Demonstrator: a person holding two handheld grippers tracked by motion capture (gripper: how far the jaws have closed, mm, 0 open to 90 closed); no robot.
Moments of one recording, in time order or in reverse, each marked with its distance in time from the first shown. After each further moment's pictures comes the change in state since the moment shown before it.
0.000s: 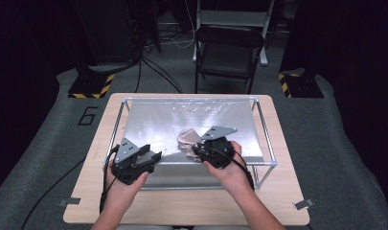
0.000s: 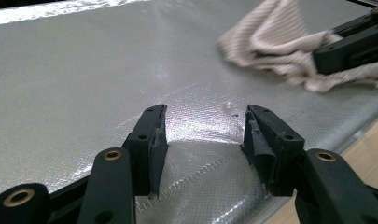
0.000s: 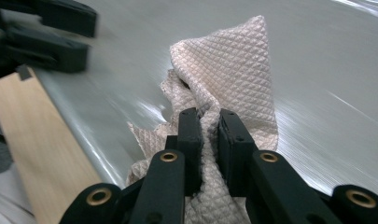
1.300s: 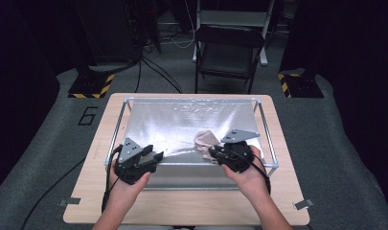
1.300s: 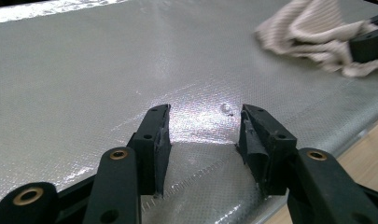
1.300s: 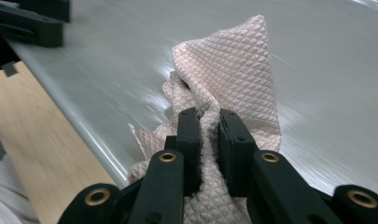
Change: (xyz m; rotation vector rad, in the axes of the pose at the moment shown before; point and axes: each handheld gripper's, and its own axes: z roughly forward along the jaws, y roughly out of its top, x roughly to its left) left arm -0.005 0.002 0.003 0.014 -0.002 0.011; right arm -0.013 -0.018 -0.021 -0.010 -0.004 0.042
